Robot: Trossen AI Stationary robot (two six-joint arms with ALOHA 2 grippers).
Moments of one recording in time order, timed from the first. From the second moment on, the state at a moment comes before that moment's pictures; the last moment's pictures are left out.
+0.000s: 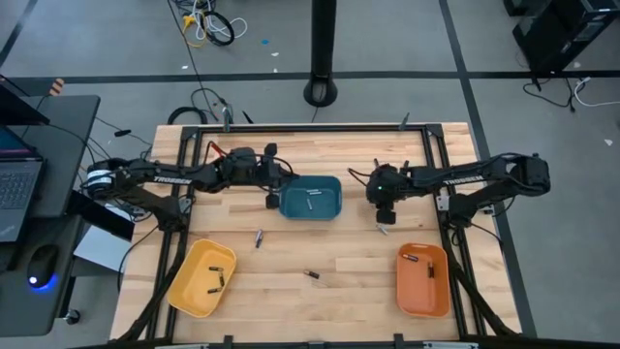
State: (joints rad) left arm 0.29 1.35 0.62 0.45 0.14 0.32; right arm -0.24 1.32 0.56 -0.44 0.10 -0.15
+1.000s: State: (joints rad) left arm 0.29 1.48 0.62 0.67 0.31 0.31; right arm -0.13 1.32 0.81 -0.83 -0.04 0.51
